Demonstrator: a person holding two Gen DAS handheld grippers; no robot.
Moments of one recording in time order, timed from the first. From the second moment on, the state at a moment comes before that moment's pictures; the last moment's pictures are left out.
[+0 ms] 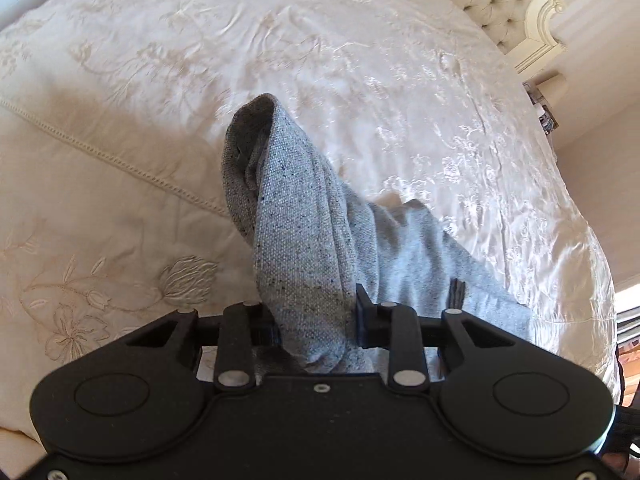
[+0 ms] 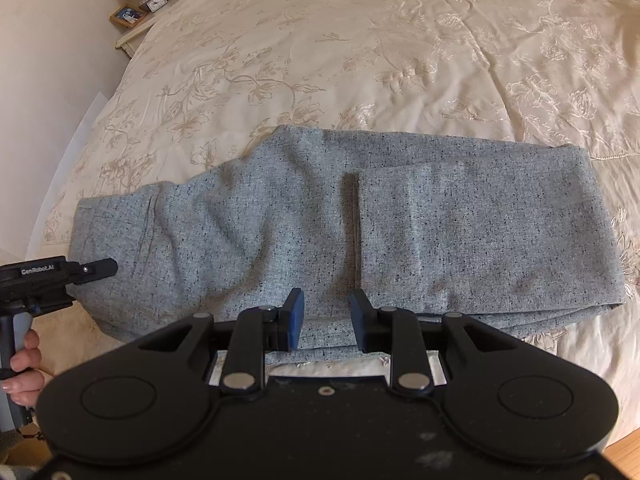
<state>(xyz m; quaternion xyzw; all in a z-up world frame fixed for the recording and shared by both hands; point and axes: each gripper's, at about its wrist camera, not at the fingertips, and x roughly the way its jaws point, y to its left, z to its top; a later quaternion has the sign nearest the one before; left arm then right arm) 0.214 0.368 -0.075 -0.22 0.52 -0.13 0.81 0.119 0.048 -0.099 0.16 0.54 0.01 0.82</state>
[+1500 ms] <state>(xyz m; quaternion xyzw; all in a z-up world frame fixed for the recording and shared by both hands) 0.207 0.086 -0.156 0.00 0.64 -0.04 0.77 0.171 -0.198 -0.164 0.18 0.55 0.07 0.82</state>
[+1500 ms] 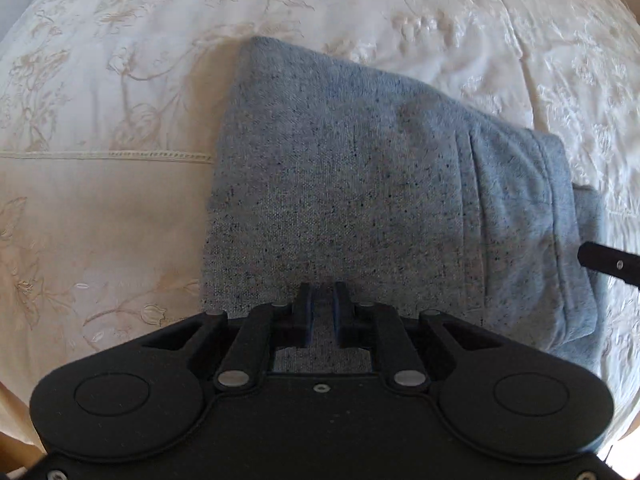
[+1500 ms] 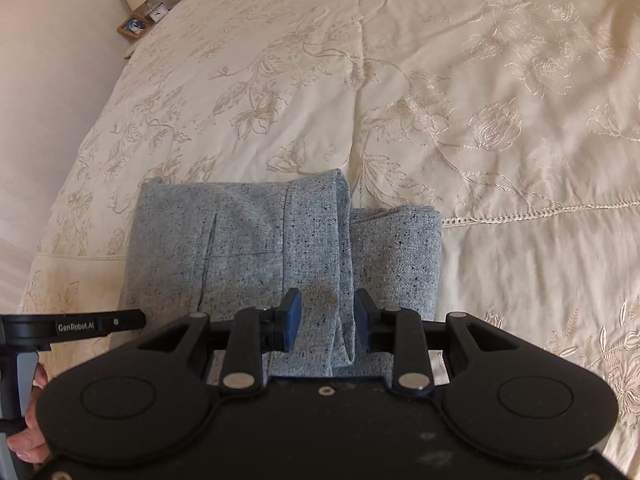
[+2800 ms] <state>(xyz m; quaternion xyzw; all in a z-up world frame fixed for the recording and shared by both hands) 0.193 0.118 -0.134 -0.01 0.59 -0.11 0.80 0.128 -0.208 -0.143 0.18 0.54 -0.02 0.82</state>
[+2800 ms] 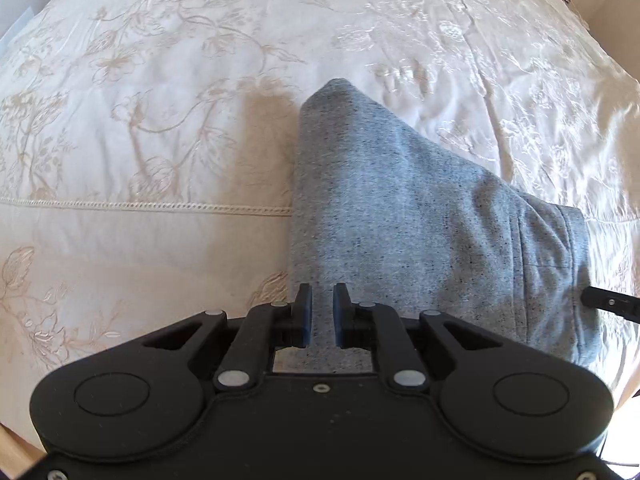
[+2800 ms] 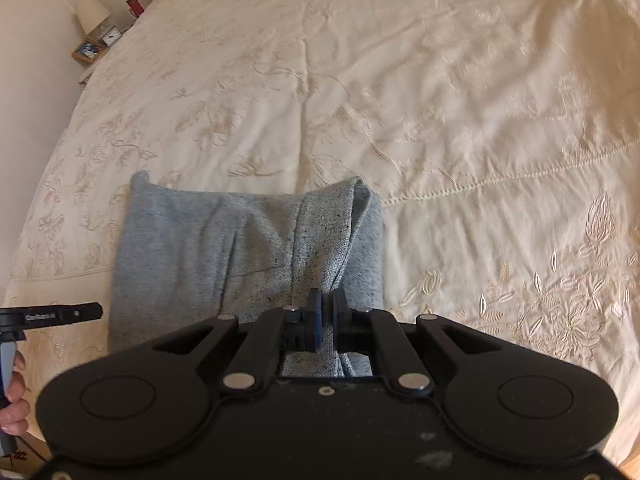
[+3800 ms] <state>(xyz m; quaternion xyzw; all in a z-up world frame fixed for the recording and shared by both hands) 0.280 0.045 -0.167 0.05 0.61 -0.10 0.79 0.207 -0.183 -0.191 0.09 0.56 -0.02 0.82</state>
